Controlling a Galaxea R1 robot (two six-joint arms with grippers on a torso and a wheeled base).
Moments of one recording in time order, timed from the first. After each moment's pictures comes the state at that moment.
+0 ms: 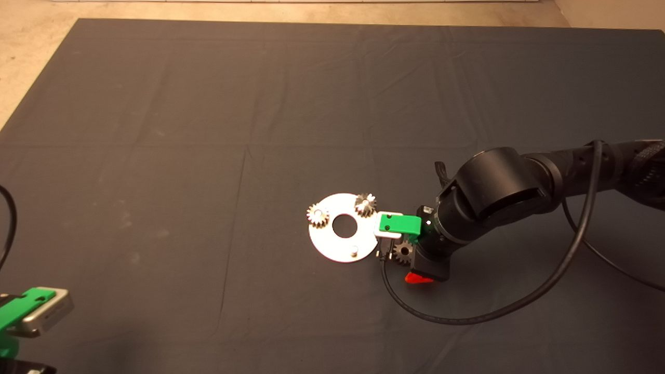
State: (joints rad) left arm -0.42 1.59 -0.34 0.01 1.53 -1.14; right arm 0.21 2.59 -0.83 -0.40 -1.53 0.50
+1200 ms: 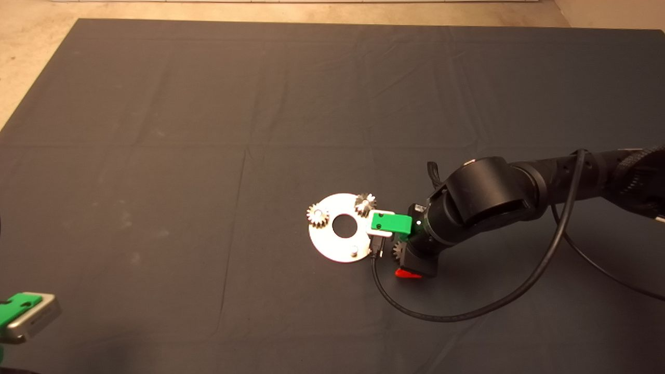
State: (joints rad) left arm -0.42 1.54 -0.34 0.01 1.53 -1.11; right arm 0.18 2.61 -0.85 -0.51 -1.53 0.49
